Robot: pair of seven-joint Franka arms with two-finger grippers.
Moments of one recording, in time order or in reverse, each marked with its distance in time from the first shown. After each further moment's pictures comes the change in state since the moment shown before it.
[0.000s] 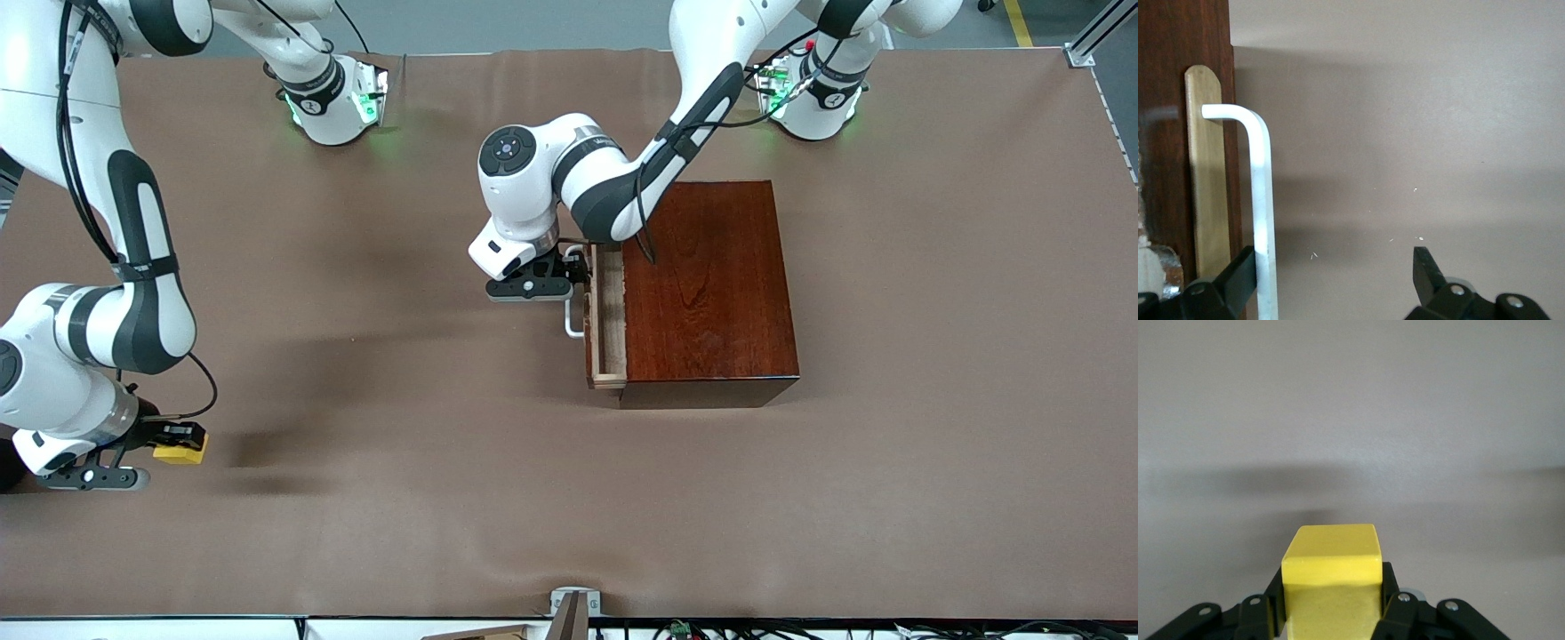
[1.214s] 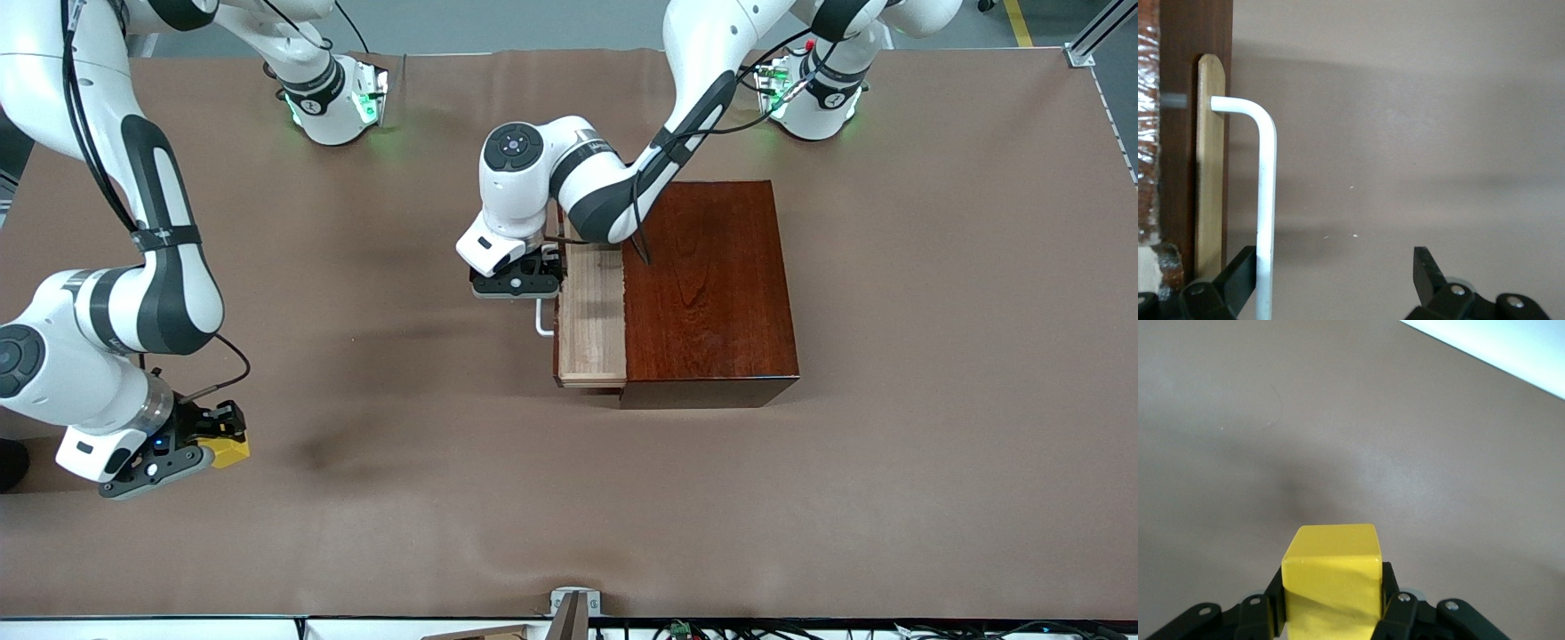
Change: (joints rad) left arm -0.017 0.017 0.003 -0.002 -0.092 0.164 -0.034; right arm 0.017 -0.062 0.107 0.020 0.000 -0.081 -0.371
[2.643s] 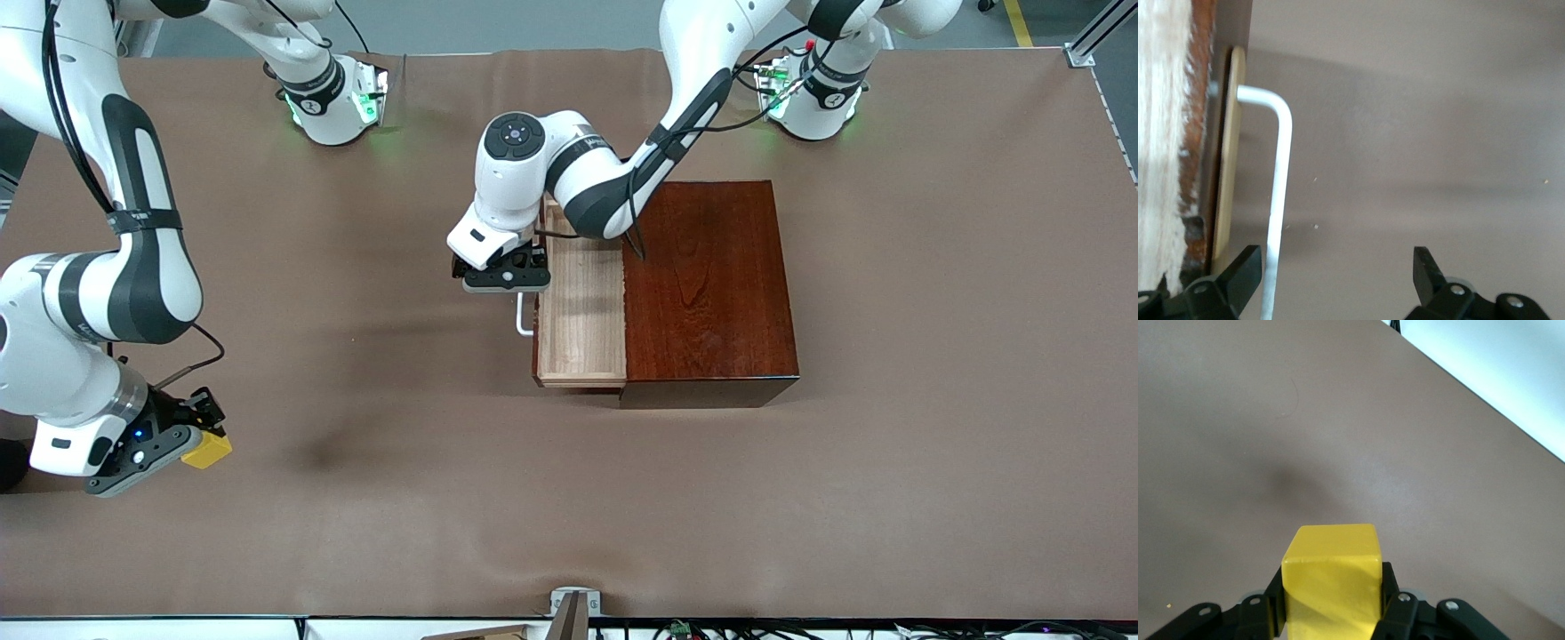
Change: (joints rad) left arm -0.015 0.001 0.000 0.013 -0.044 0.041 -0.060; right arm -0.005 -0.045 -0.005 0.004 0.000 -0.036 -0.184
